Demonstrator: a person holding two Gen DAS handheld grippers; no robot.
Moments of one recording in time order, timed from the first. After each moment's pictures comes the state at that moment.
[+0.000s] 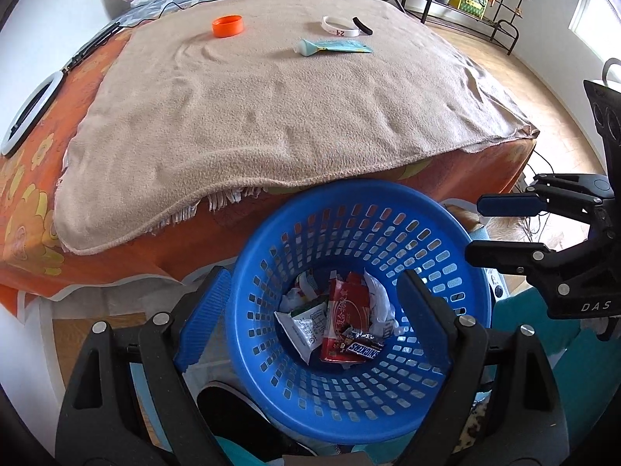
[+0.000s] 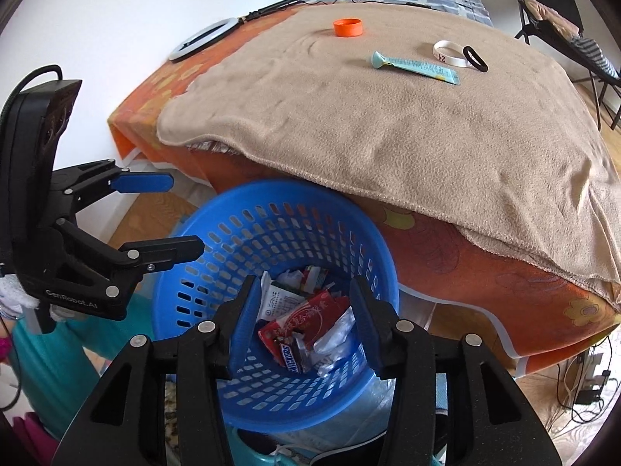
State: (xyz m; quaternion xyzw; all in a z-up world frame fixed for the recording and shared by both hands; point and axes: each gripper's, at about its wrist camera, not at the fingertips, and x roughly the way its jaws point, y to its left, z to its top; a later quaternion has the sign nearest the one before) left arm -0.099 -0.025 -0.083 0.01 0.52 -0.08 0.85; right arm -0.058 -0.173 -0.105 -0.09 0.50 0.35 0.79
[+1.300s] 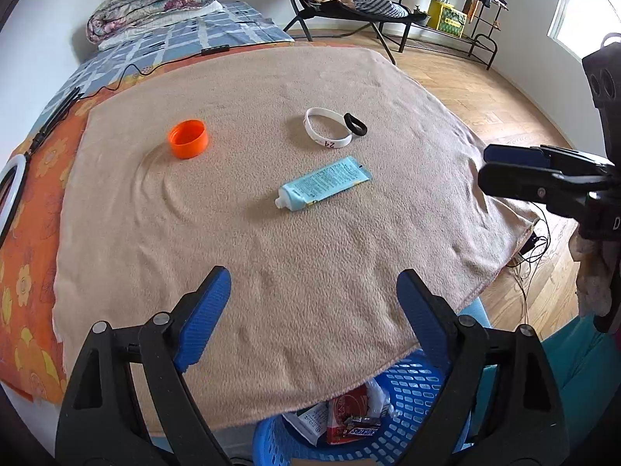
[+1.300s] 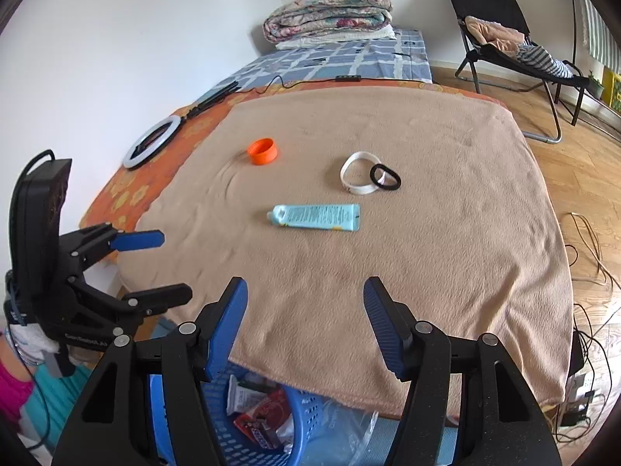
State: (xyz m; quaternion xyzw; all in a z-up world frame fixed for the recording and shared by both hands) left arm 0.055 -0.042 -0.026 0.02 0.48 -0.13 0.87; right arm 0.072 -0.208 -0.021 -0.01 0.44 0.28 0.85
